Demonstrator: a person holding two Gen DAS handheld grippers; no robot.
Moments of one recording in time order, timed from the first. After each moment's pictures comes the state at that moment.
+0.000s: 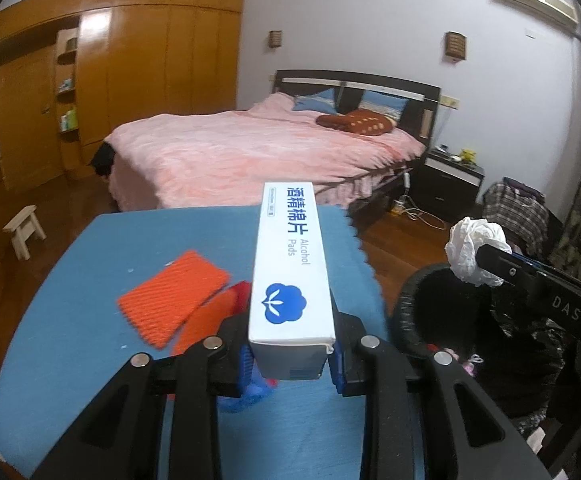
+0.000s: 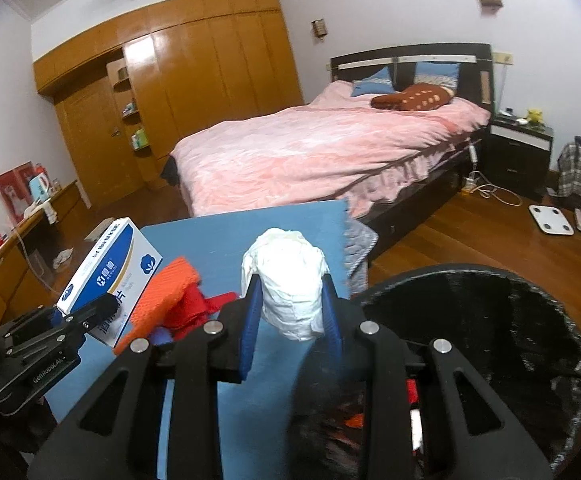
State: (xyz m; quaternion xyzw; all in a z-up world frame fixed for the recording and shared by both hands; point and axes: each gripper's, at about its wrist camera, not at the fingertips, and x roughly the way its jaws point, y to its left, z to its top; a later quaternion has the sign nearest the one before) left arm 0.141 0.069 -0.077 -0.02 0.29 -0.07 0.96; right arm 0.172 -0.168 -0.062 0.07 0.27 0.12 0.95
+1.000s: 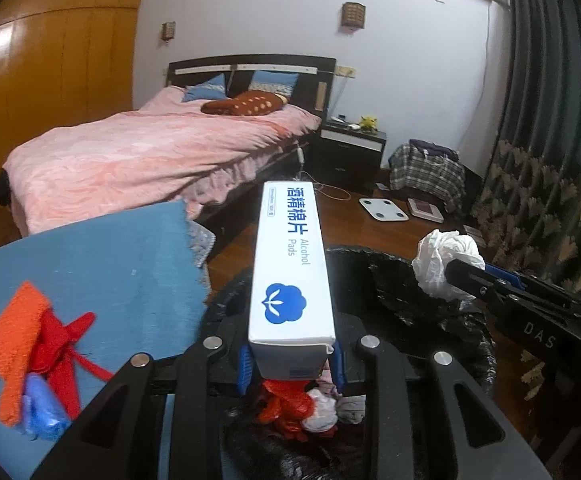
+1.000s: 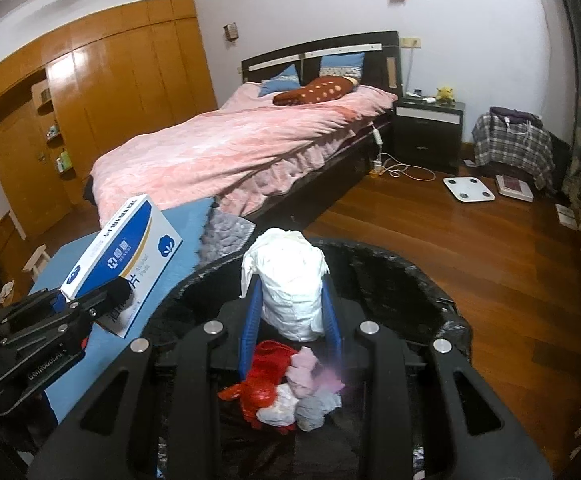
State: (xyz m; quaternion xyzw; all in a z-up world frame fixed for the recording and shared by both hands) left arm 0.167 -0.100 -0.092 0.02 0.30 -0.24 0.92; right arm 0.131 -0.311 -0.096 0.10 0.29 -0.02 0.95
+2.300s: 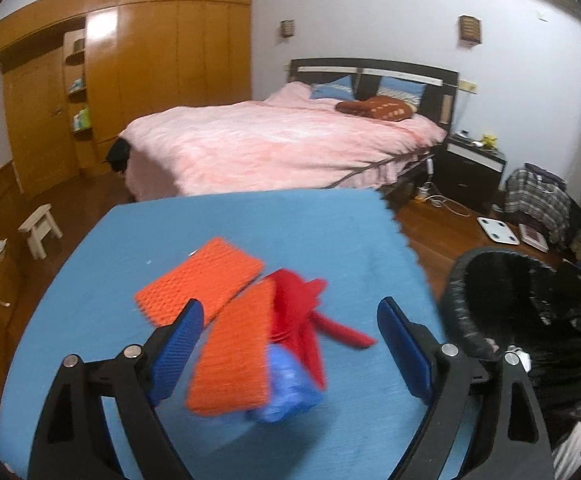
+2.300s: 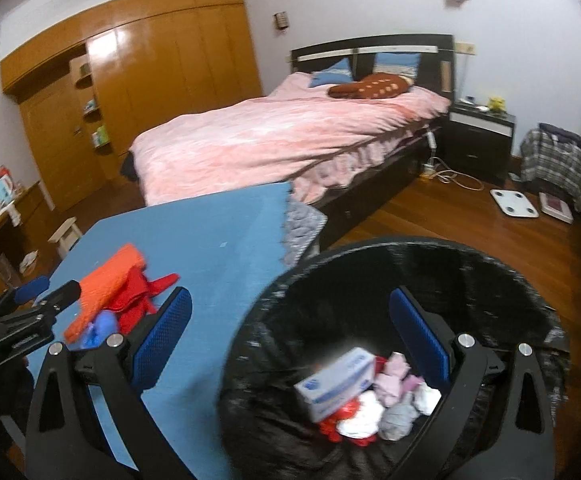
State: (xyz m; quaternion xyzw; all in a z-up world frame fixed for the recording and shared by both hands) left arm 0.170 0.099 -0.109 0.00 0.31 -0.02 0.95; right arm 0.173 -0.192 -0.097 0.07 0.30 0.06 0.95
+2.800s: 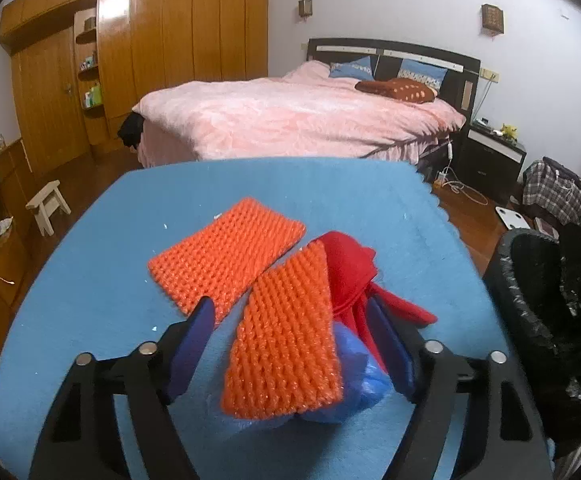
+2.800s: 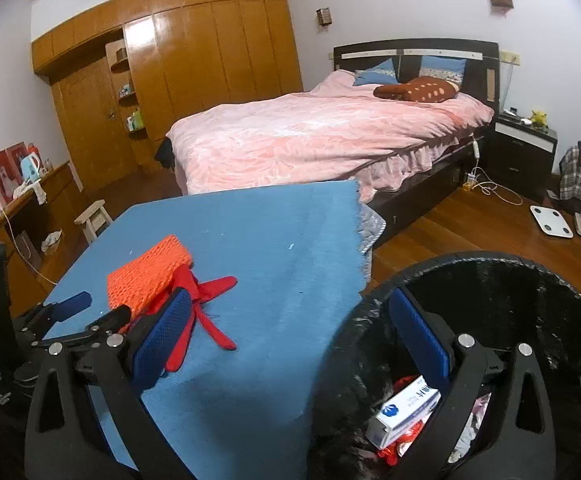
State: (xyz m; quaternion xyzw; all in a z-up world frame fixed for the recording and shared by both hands) left arm 0.188 0.130 -0.151 -0.01 0.35 0.00 0.94; right arm 0.203 -0.122 -0.102 0.04 0.29 0.12 0.95
